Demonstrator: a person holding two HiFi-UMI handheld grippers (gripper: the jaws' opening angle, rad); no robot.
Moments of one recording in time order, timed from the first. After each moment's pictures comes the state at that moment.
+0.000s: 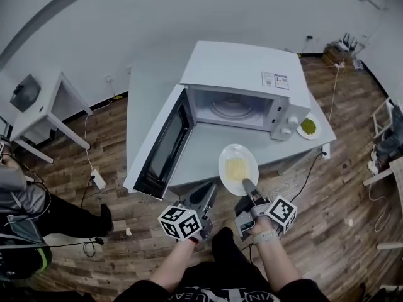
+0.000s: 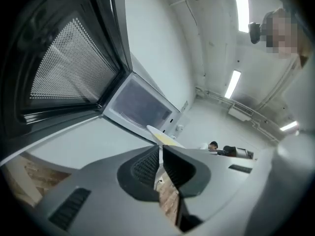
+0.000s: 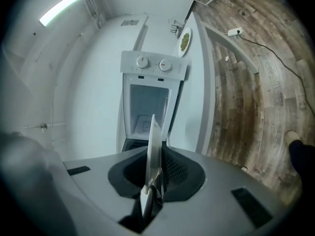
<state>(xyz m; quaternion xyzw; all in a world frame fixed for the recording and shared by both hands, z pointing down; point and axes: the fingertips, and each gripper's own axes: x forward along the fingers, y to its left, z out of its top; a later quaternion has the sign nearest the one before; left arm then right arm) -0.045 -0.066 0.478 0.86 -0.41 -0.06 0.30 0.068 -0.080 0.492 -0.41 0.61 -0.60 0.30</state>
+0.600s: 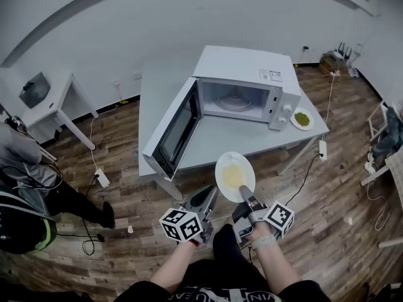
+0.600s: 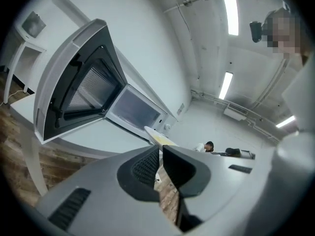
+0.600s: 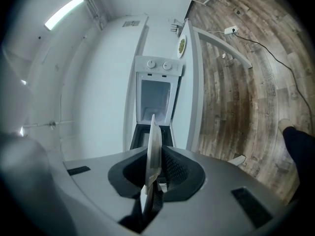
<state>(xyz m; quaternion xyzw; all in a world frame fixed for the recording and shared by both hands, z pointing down) -0.066 0.041 0.454 0.87 -0.41 -0.08 0.28 0.037 0.036 0.472 -0.39 0.62 -0.60 0.31</state>
